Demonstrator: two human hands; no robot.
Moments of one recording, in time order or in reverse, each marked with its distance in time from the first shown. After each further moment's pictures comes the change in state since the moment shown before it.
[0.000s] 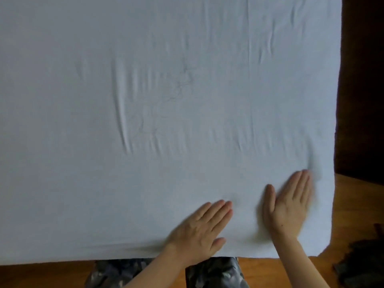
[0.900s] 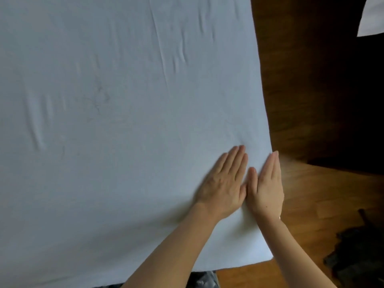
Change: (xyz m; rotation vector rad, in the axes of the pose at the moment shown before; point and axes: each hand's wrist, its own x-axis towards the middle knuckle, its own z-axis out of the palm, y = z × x) left_hand 0.228 0.064 -0.053 0.036 0.179 -0.071; right_hand 0.080 0.079 -0.014 0.231 -0.058 0.043
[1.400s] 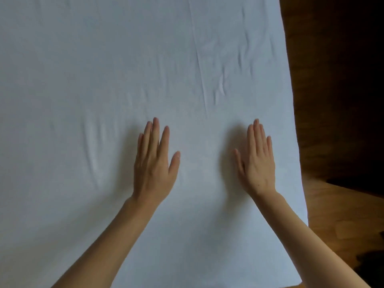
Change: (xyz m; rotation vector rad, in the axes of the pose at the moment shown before) left_hand -0.052 -0.210 -0.082 -0.181 0.322 -0.494; right_hand 0.072 -0.145 -0.009 -0.017 0.044 -0.464
